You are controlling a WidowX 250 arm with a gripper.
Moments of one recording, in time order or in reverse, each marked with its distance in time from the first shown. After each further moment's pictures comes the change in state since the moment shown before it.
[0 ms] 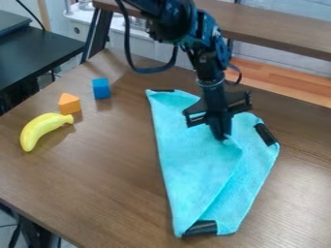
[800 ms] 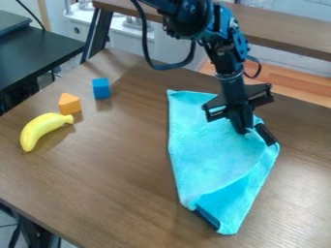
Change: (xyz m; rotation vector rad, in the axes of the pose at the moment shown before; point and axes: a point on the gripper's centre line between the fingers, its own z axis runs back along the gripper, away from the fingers) arm -0.004 -0.031 0.000 -0.071 0.031 -0.027
